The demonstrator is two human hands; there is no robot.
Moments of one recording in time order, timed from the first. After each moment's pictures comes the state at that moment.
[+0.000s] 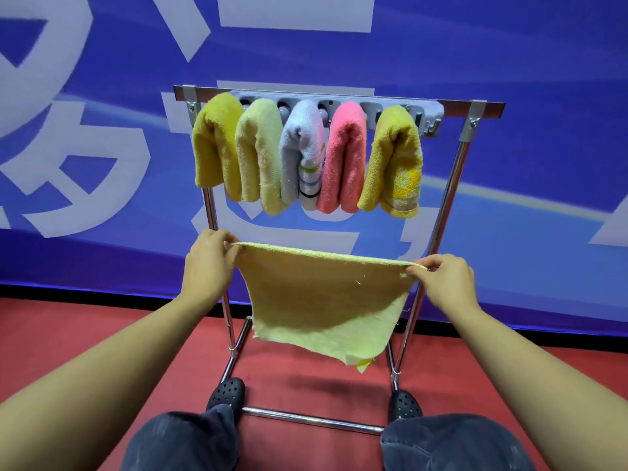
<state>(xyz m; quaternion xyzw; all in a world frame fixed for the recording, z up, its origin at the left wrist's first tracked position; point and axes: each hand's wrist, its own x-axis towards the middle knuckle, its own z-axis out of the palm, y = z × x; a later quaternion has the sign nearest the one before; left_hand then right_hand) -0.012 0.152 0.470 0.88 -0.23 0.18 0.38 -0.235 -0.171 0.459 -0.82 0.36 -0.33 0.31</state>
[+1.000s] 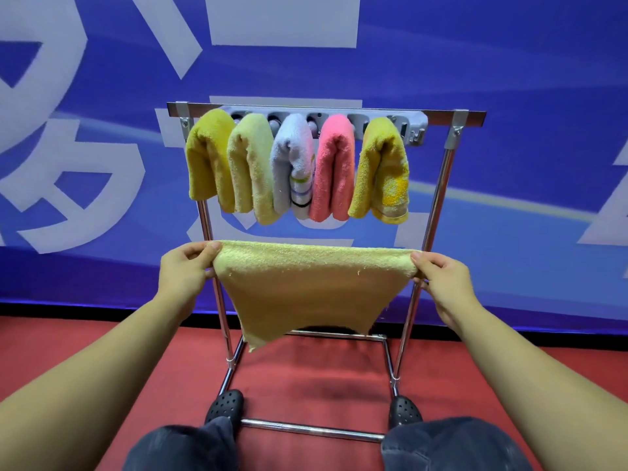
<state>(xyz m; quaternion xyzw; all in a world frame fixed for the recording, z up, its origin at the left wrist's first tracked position) -0.003 0.168 0.477 0.68 -0.14 0.02 0.72 -0.240 -0.167 0.470 -0.62 0.28 -0.38 0.63</state>
